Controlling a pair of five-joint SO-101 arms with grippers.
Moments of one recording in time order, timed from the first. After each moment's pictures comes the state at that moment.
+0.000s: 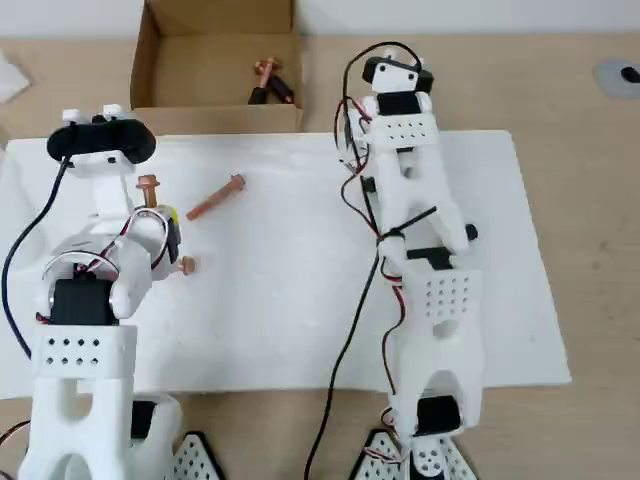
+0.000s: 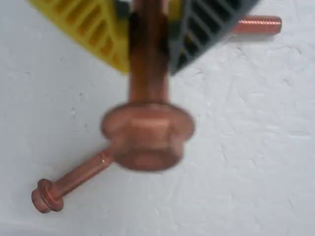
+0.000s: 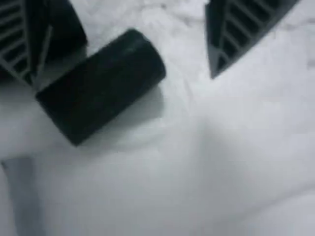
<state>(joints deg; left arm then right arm) -3.5 -52.7 44.7 59.3 -4.9 -11.1 42.8 -36.6 79.8 -37.4</state>
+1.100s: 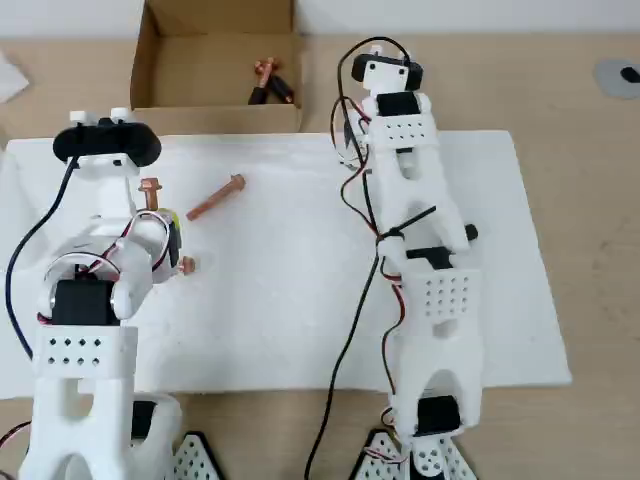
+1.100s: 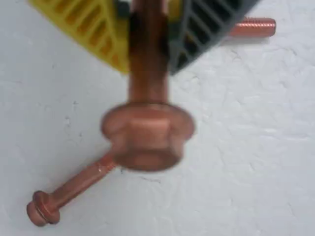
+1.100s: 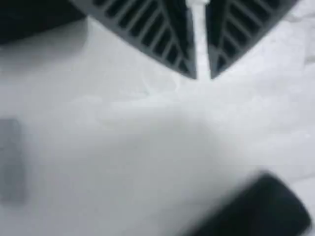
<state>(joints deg) -3.5 -52.8 45.6 59.3 -7.0 -11.1 43.1 -36.6 78.3 -28.2</state>
